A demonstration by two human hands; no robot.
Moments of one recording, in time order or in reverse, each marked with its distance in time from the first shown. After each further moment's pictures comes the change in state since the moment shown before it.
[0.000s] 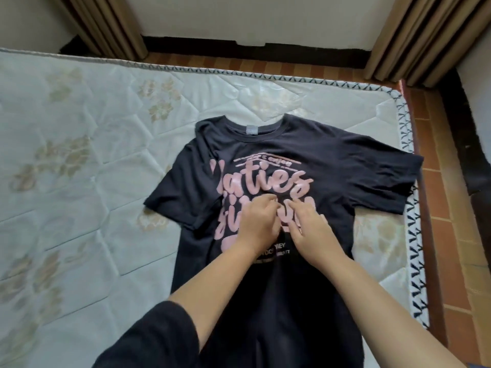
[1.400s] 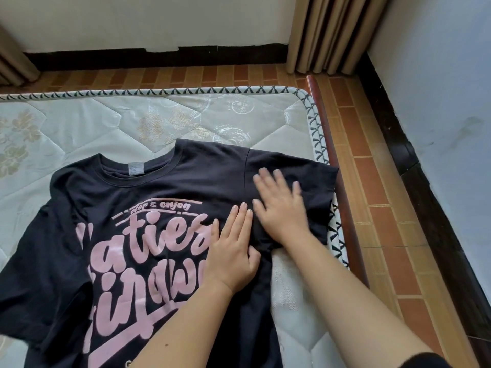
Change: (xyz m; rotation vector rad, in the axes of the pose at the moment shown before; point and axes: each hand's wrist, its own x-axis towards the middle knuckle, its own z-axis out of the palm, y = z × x) left_hand 0.083 0.049 0.134 0.246 -0.159 0.093; right_hand 0.131 0.161 -0.061 -0.378 0.131 0.098
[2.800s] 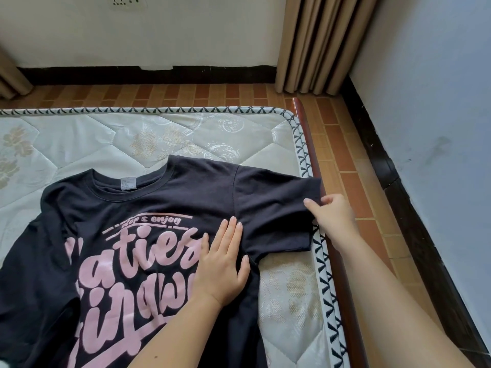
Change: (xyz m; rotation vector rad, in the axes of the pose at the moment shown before) left_hand -0.001 0.000 0.000 -0.032 0.003 0.004; right_hand -0.027 0.069 -0.074 0.740 0.190 0.674
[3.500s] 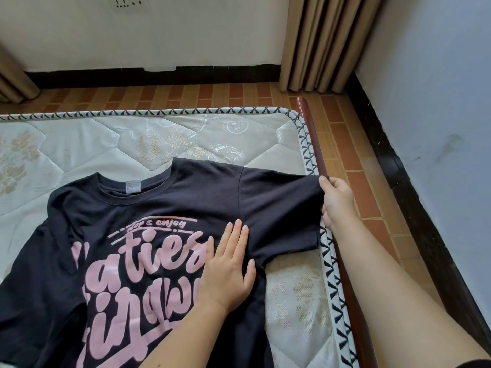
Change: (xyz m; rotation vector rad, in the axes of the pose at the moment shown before) left_hand -0.002 0.000 -0.001 0.007 -0.019 0.004; right_hand 0.048 -0.006 0.024 0.629 0.038 0.131
